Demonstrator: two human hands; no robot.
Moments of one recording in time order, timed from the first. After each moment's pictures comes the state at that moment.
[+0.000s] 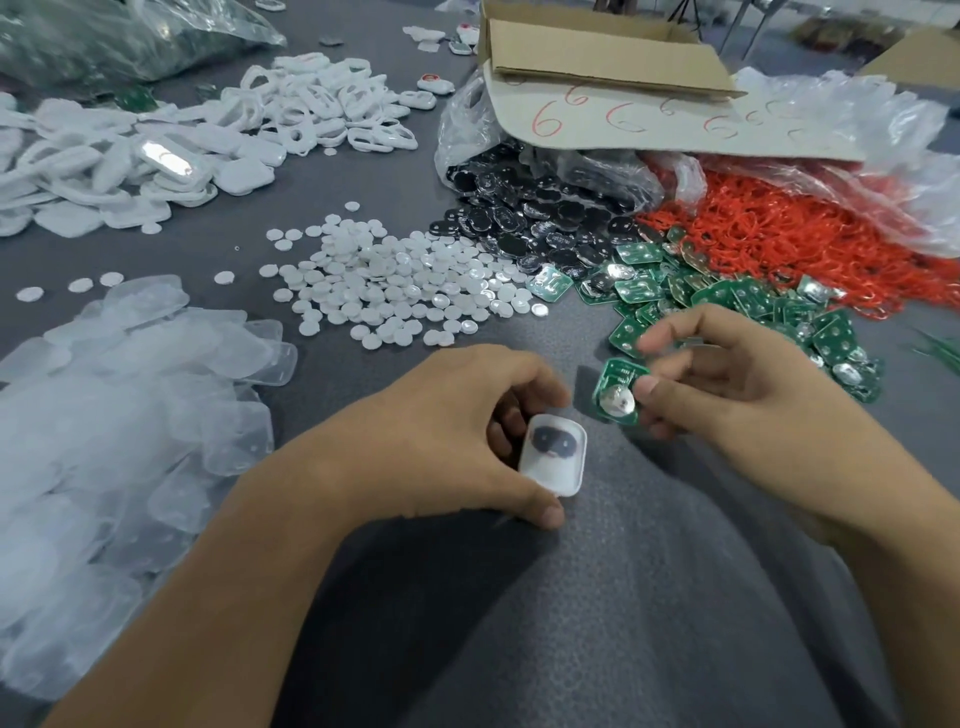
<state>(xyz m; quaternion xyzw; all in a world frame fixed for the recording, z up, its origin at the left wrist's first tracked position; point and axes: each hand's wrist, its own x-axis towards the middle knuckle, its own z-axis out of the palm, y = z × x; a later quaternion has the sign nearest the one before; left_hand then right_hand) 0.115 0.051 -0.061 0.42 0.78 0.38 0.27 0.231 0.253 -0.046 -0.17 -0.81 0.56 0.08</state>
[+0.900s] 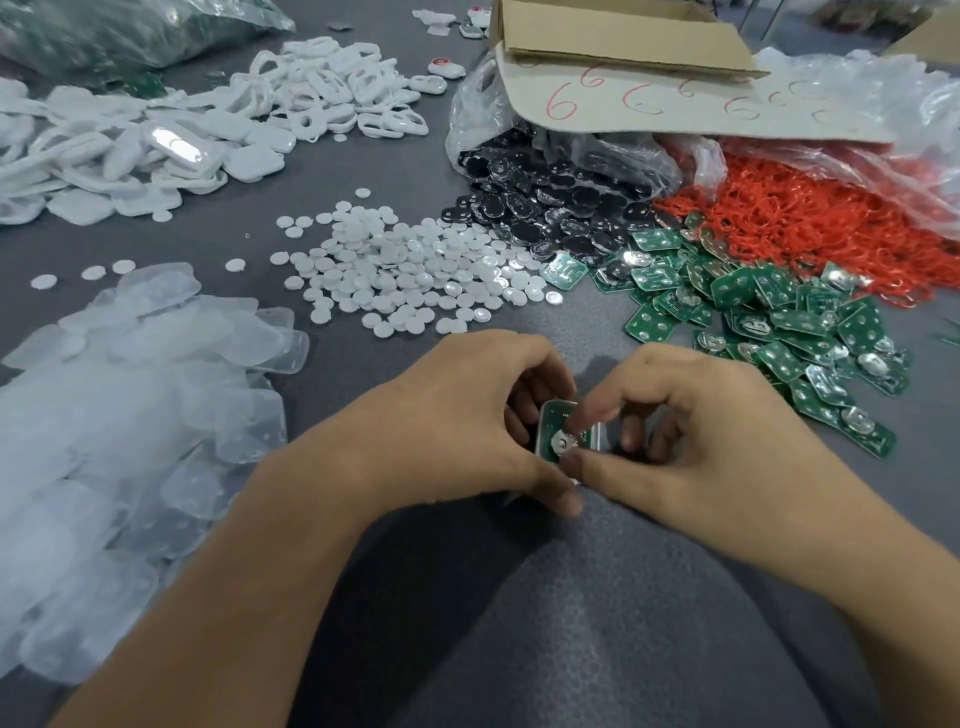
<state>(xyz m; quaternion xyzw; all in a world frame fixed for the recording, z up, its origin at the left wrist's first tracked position) 0.114 0.055 -0.061 0.40 0.79 0.38 0.26 0.232 0.221 -0.048 -0.02 -0.95 0.30 0.08</state>
